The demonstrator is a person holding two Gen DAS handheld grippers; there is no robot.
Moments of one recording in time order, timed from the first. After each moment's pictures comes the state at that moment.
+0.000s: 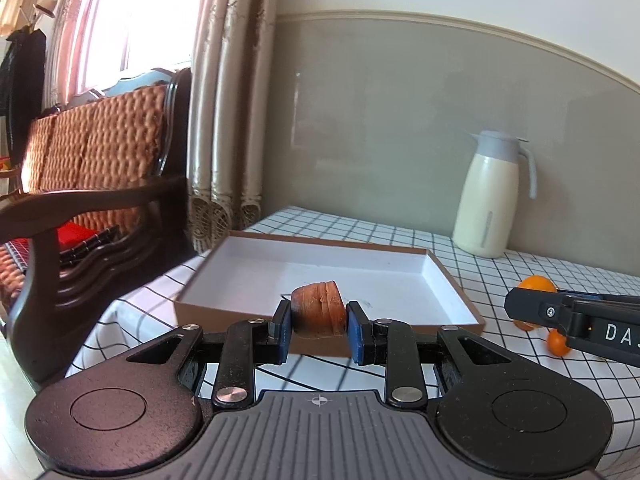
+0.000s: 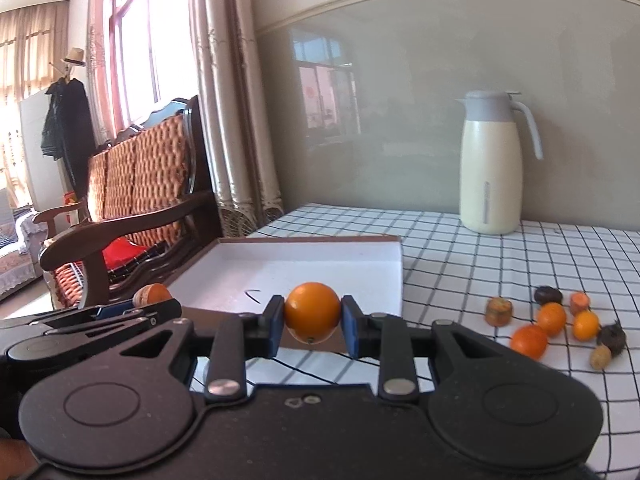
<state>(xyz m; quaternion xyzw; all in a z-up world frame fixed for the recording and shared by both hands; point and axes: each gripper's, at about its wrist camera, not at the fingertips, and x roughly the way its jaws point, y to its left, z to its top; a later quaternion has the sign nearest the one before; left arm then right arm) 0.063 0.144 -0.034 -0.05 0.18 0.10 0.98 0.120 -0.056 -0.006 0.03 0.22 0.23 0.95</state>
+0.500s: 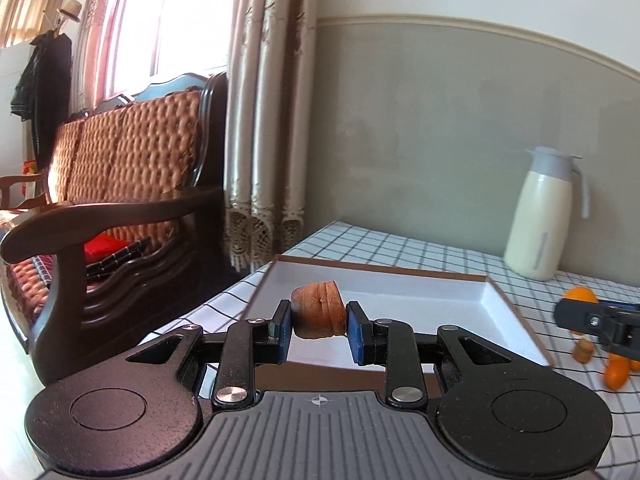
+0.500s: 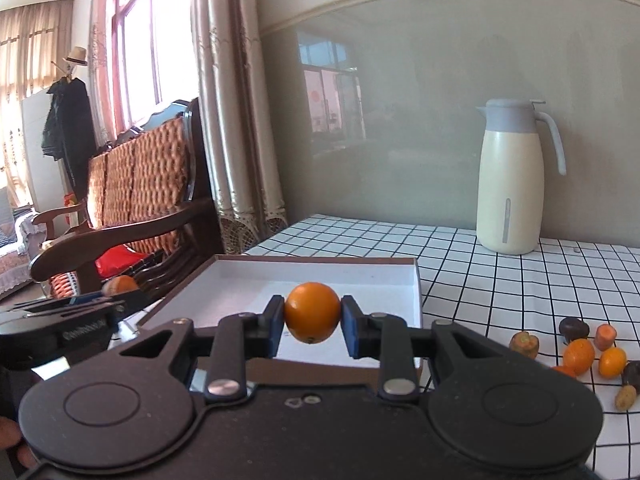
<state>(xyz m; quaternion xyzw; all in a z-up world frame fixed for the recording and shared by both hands) 0.105 0.196 -0.027 -0.05 0.17 0.16 0.97 0.171 -0.035 -0.009 0.02 0.22 0.22 0.95</state>
